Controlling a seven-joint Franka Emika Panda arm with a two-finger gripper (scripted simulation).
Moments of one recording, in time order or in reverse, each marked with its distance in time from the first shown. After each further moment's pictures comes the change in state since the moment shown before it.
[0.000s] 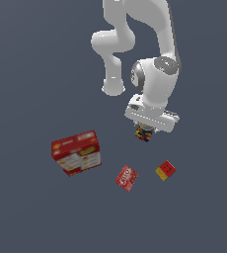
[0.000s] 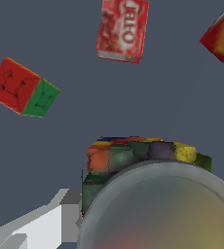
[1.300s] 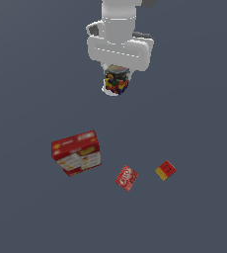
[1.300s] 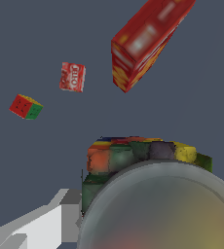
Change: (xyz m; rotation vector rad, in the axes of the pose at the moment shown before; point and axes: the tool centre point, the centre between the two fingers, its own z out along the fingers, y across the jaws) arm -0.004 0.149 -0.216 0.004 -0.002 0.001
